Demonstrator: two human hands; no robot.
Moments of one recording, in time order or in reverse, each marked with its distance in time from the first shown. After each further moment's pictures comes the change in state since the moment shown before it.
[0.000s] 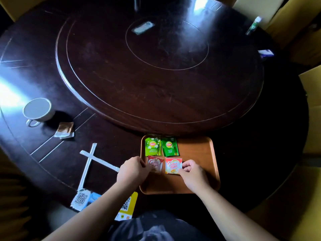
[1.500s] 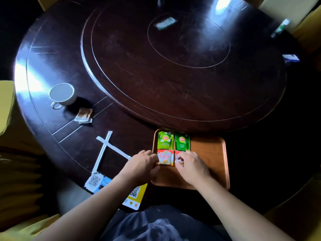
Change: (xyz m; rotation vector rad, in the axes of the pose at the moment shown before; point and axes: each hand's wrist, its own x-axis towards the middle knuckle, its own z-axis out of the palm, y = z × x) left_hand -0.004 -0.042 -0.006 0.281 -0.009 0.629; right_hand -0.012 -0.042 0.013 -0.487 0.001 -0.559
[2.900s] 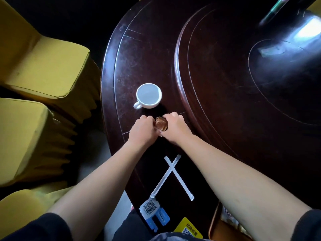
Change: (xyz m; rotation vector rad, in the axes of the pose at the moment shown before) left_hand 0.011 -0.258 -0.119 -0.341 0.352 -0.761; right_hand 0.230 -0.328 0.076 -0.183 -0.307 -0.363
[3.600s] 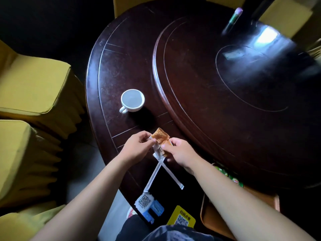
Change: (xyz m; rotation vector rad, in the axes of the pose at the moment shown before) left_hand -0.072 0.008 -0.008 -0.571 -0.149 0.096; right_hand -0.125 0.029 0.002 0.909 -0.002 0.310
